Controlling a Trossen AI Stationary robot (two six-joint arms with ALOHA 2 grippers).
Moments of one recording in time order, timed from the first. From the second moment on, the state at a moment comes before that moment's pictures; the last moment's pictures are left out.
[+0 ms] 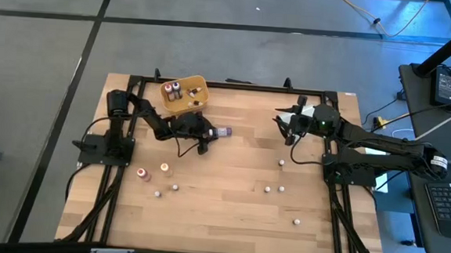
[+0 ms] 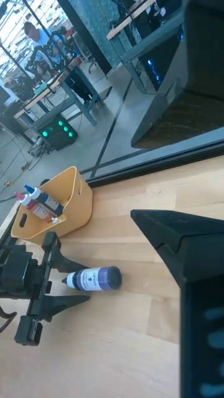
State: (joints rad) left arm 0.33 1.93 0.50 0.93 0.03 0.04; right arm -0.38 0.83 0.46 0.09 0.05 -0.63
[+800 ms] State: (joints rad) left arm 0.33 1.92 0.50 0.92 0.02 0.04; right arm -0.38 0.83 0.46 0.09 0.05 -0.63
